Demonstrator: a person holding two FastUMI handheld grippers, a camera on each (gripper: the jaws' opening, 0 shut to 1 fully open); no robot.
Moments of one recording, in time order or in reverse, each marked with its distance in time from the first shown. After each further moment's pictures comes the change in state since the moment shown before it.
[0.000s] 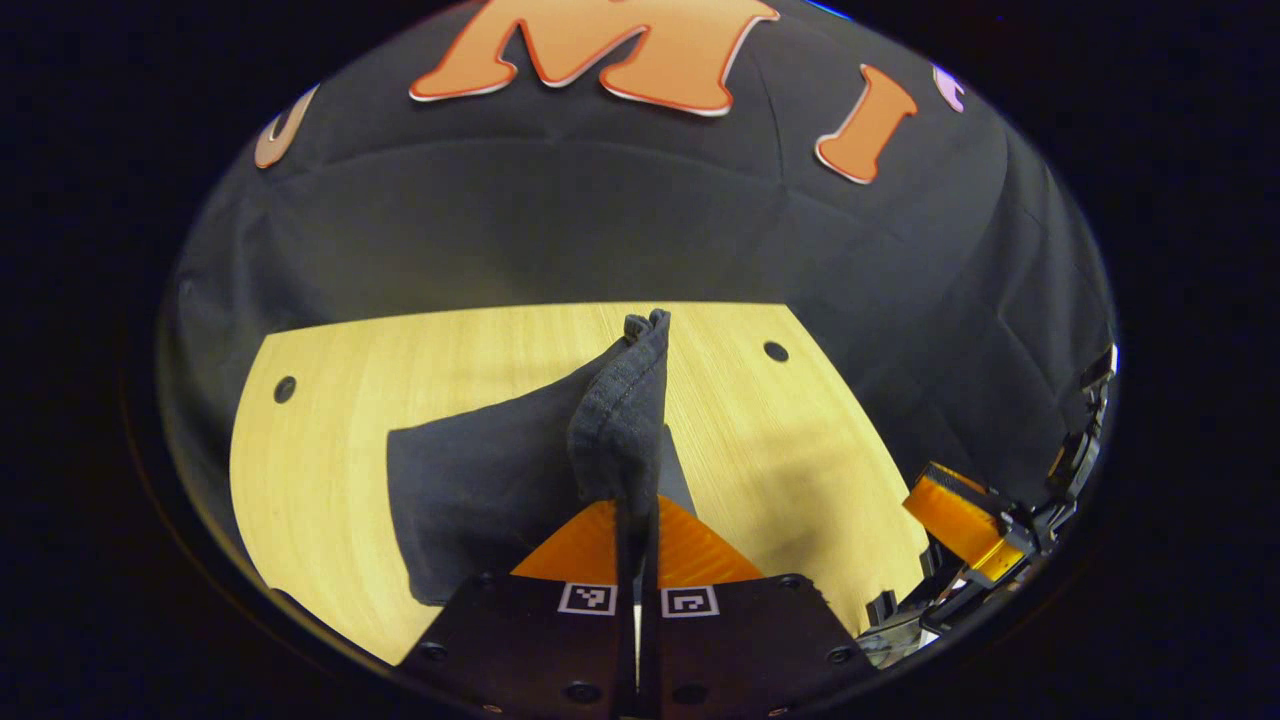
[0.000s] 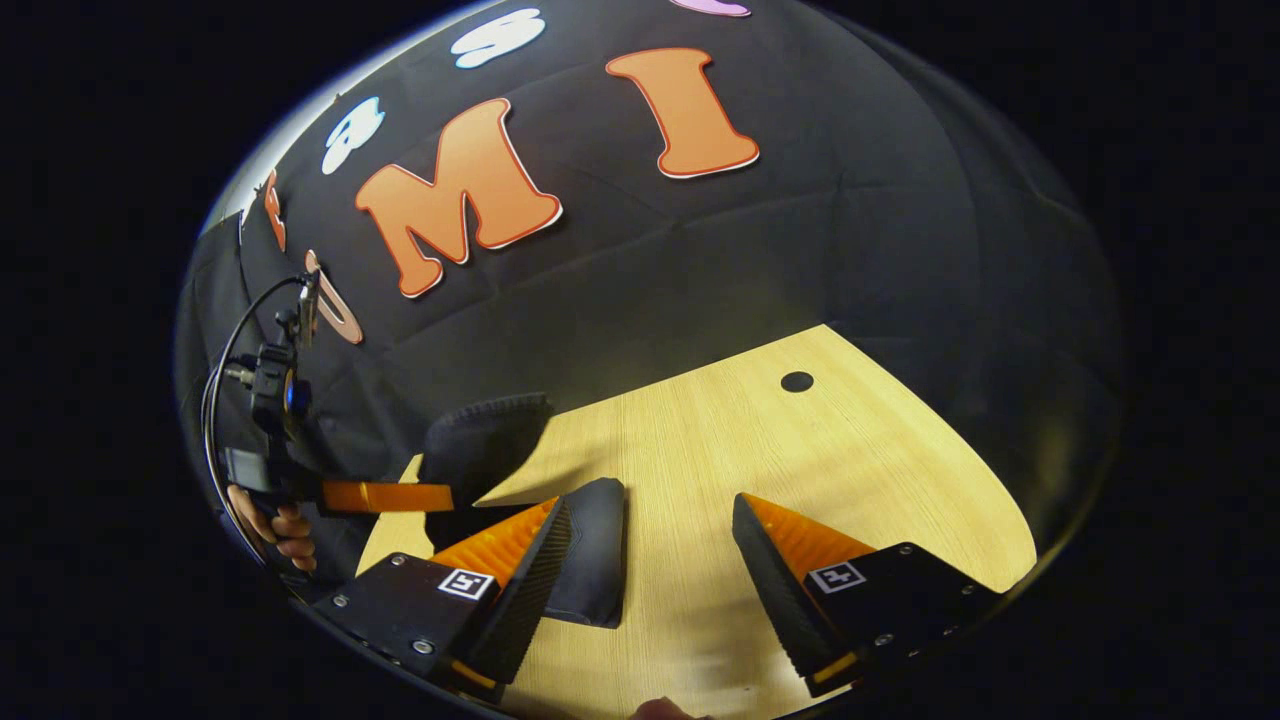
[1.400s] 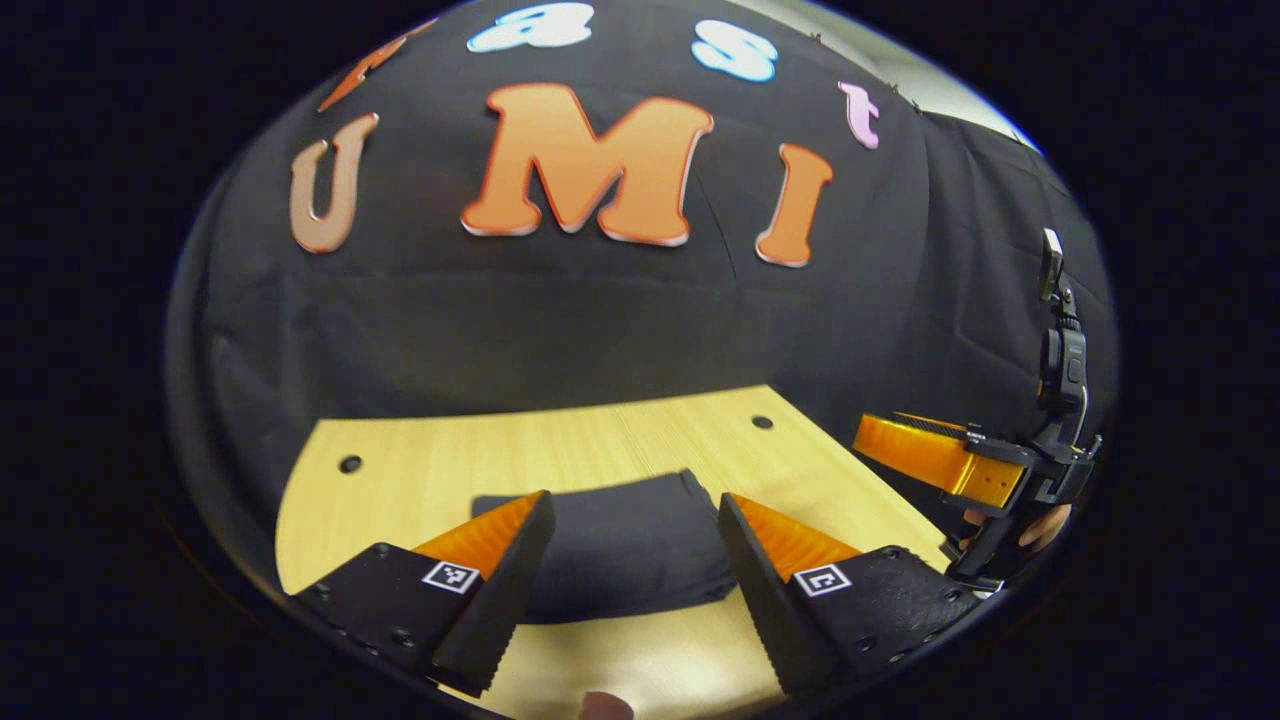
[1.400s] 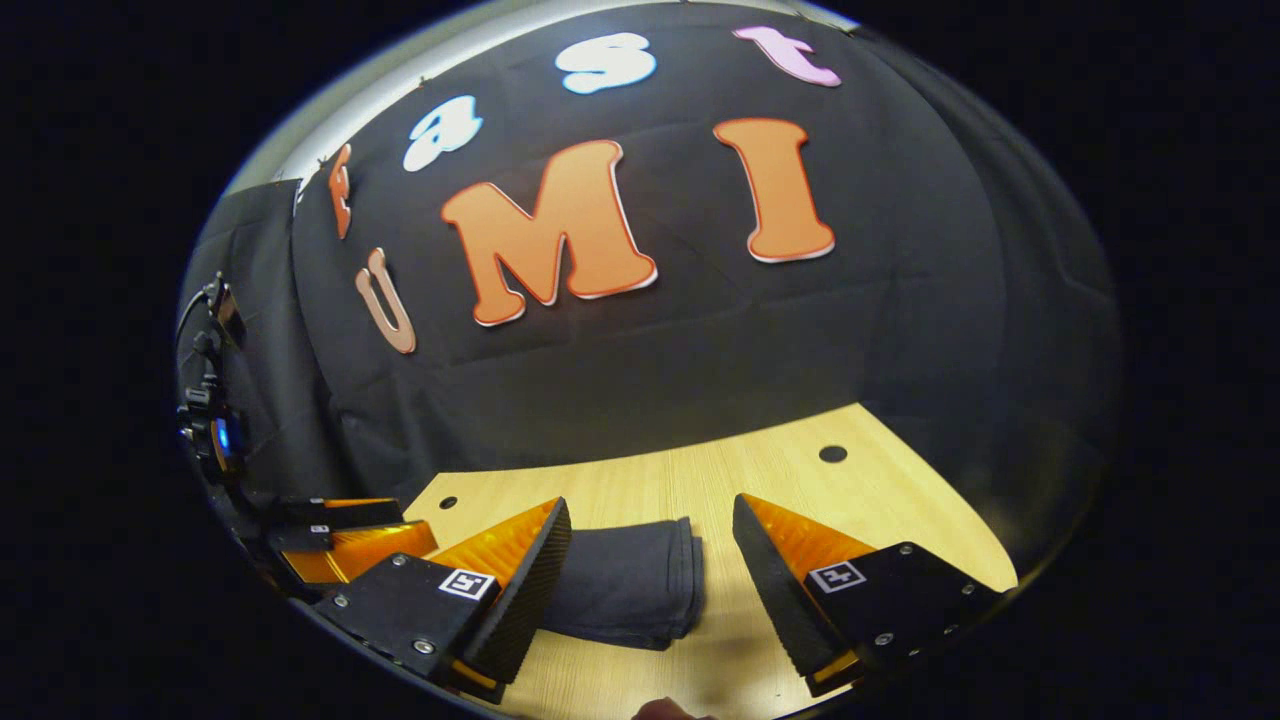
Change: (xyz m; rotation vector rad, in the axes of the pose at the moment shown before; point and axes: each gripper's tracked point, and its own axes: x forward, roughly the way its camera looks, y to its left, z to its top) left arm -0.163 0.038 0.012 0.116 -0.482 0.080; right arm -0.059 0.105 0.052 -0.177 -0.220 0.045
